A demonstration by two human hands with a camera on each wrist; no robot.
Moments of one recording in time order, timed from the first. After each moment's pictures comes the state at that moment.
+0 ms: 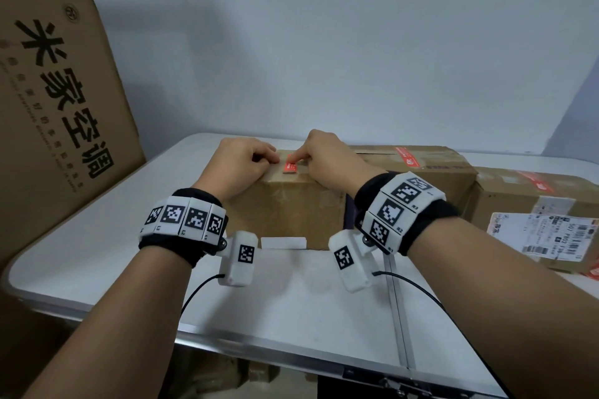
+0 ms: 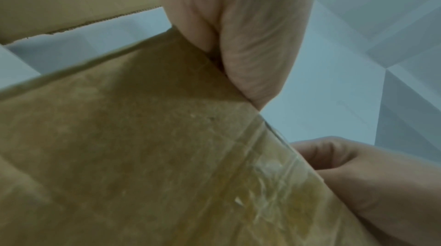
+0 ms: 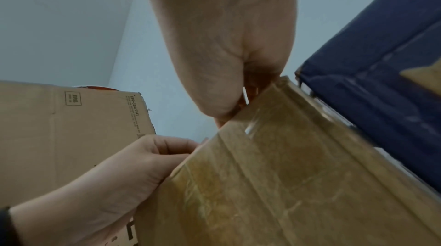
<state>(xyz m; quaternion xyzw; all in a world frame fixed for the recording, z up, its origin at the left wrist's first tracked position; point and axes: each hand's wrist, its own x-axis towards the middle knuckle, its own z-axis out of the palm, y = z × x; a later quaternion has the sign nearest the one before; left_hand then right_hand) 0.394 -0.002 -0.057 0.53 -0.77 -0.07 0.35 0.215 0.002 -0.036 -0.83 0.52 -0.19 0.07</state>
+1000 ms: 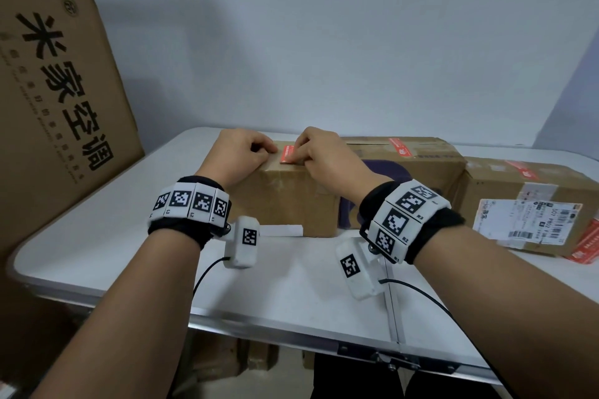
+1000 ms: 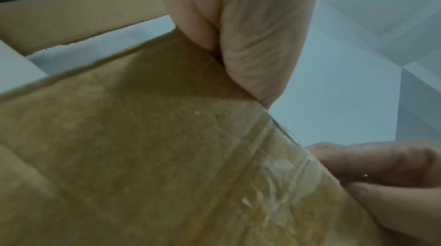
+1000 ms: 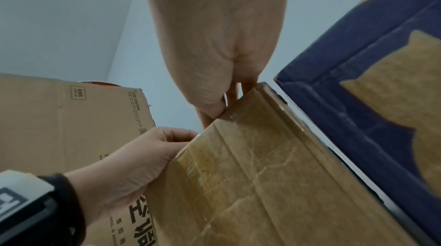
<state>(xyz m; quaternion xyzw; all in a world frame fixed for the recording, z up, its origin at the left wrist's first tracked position) 0.392 -0.001 -0.056 0.55 -0.75 -0.09 0.35 0.208 0.020 -0.052 -0.84 0.47 -0.24 0.06</state>
